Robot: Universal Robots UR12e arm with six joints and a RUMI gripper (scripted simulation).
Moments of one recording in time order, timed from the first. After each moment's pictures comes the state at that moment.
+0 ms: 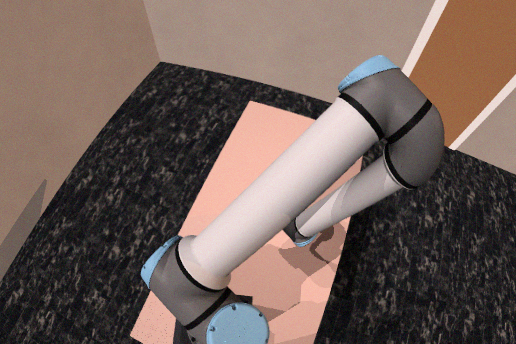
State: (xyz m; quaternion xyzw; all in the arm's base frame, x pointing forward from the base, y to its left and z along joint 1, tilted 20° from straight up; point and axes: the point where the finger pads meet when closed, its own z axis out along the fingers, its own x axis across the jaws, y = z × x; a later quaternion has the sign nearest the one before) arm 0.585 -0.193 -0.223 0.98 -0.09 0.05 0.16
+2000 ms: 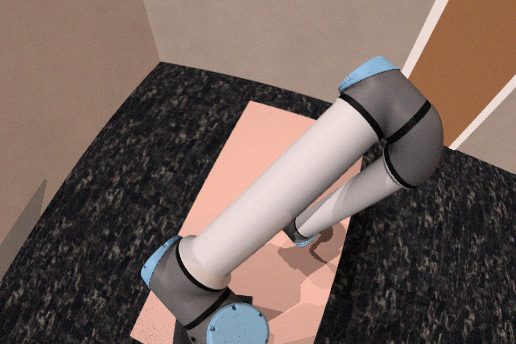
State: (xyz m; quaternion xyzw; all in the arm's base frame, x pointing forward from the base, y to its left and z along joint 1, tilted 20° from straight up) arm 0.585 -0.195 -0.226 0.98 -0.09 0.05 0.16
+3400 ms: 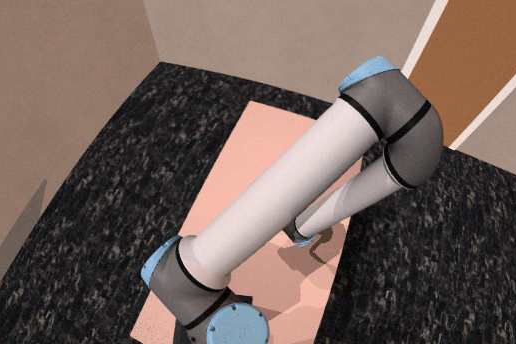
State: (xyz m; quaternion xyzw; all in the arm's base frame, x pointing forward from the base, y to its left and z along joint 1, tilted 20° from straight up) arm 0.585 -0.195 -0.226 0.98 -0.09 0.05 0.16
